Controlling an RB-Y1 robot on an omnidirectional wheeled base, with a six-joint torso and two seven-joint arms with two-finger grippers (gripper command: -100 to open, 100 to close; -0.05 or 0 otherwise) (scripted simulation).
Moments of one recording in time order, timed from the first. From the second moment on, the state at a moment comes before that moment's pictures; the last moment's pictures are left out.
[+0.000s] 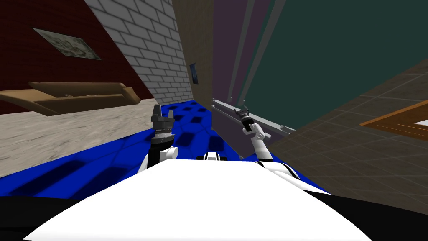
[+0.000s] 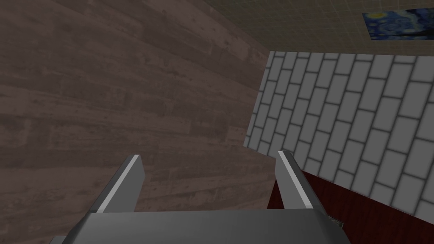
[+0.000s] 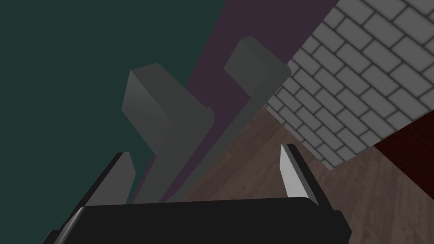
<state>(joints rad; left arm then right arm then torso) 0.45 0.03 0.07 -2.30 -0.03 -0.48 0.03 -0.30 -0.40 -0.10 -1.48 0.75 -0.17 0.93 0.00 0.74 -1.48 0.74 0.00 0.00</state>
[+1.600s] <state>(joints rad) 0.45 0.03 0.07 -2.30 -0.03 -0.48 0.03 -0.45 -0.52 -0.04 -1.35 0.85 -0.18 1.03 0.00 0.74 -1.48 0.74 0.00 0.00</state>
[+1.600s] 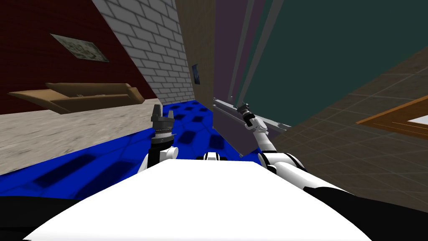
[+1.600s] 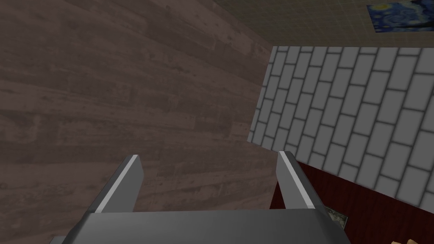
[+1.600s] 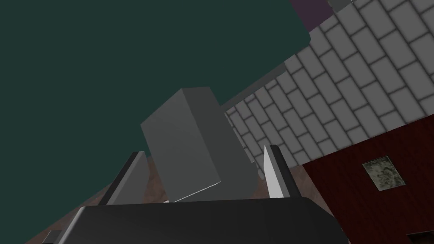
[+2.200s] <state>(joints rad) 0.45 0.03 0.07 -2.30 -0.03 -0.48 0.03 -0.45 -0.54 0.05 -1.36 0.83 -0.26 0.97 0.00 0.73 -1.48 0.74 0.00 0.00</state>
